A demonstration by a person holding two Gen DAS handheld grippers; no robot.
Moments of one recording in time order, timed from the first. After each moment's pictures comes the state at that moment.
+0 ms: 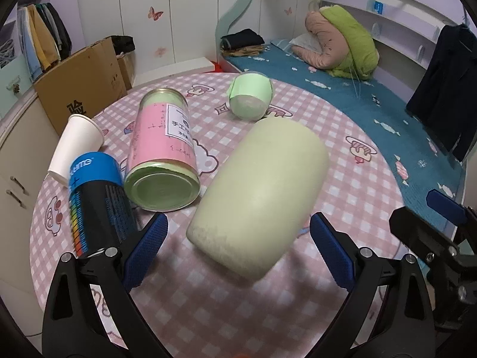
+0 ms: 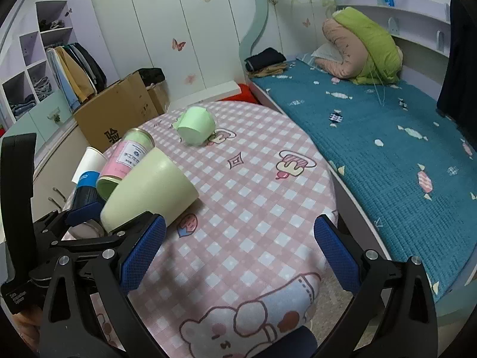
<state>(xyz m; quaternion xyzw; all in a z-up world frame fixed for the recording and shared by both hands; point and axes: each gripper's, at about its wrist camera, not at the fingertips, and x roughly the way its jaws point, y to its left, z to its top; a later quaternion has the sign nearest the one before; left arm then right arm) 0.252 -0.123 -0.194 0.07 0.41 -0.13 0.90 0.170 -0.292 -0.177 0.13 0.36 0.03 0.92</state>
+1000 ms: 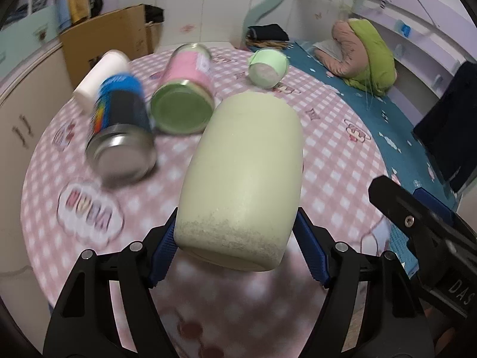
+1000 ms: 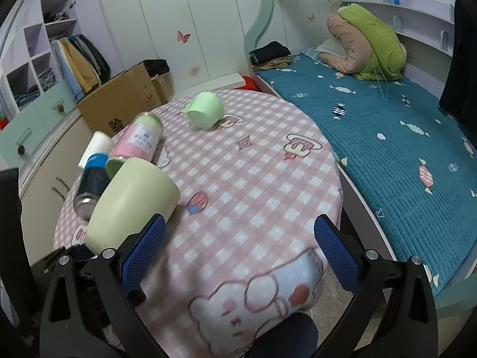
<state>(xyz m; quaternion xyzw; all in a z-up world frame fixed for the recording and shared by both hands) 0.181 -0.105 -0.205 -0.02 0.44 -0.08 0.89 0.149 -0.276 -0.180 0.11 0.37 0.04 0.92</state>
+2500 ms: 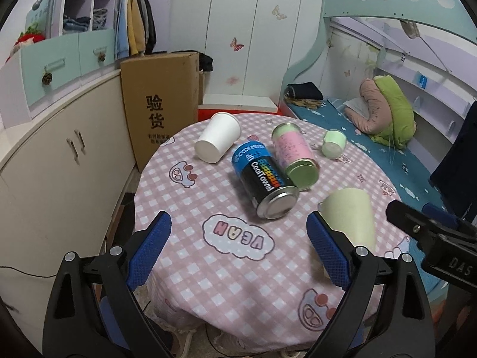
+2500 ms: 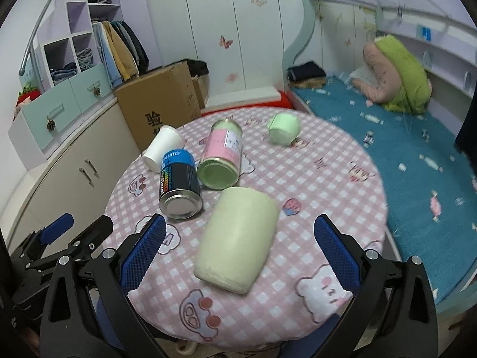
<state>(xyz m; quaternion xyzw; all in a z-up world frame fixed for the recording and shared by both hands) 0.125 0.034 -0.130 -0.04 0.32 -0.01 0.95 0.125 -0.169 -0.124 0.07 0.35 0.09 0.93</state>
